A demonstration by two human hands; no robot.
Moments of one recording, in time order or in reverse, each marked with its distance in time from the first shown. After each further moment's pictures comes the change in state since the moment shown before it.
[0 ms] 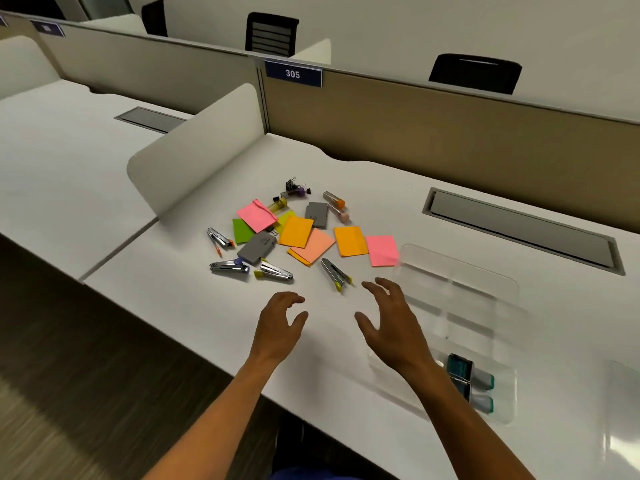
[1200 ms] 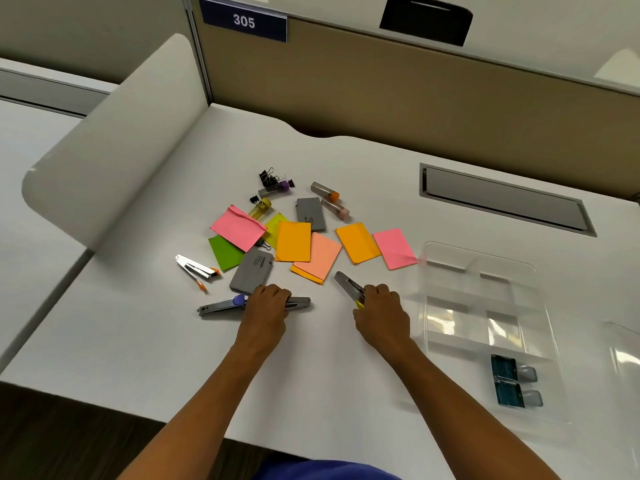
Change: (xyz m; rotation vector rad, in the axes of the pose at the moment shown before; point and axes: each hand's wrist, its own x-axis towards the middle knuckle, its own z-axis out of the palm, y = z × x) left_hand 0.155 -0.092 -0.039 0.486 -0.361 0.222; right_hand 0.119 -0.025 0.118 -0.445 -0.098 0.507
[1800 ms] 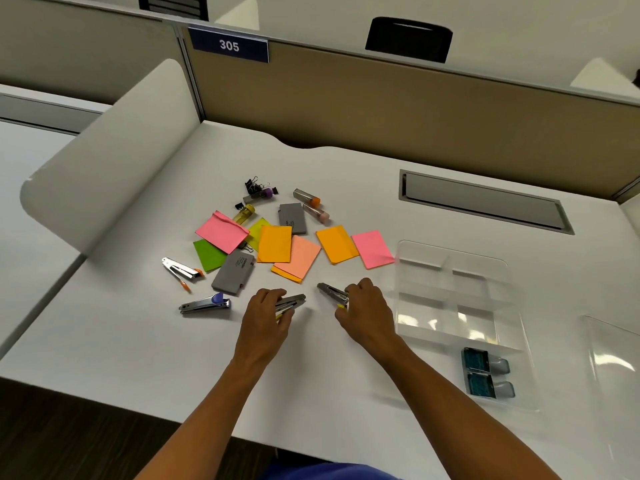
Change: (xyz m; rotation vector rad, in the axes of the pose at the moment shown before) left_hand -0.036 0.060 0.002 -0.363 0.215 -0.058; right_hand -0.014 0.021 -0.022 0.136 0.041 -0.119
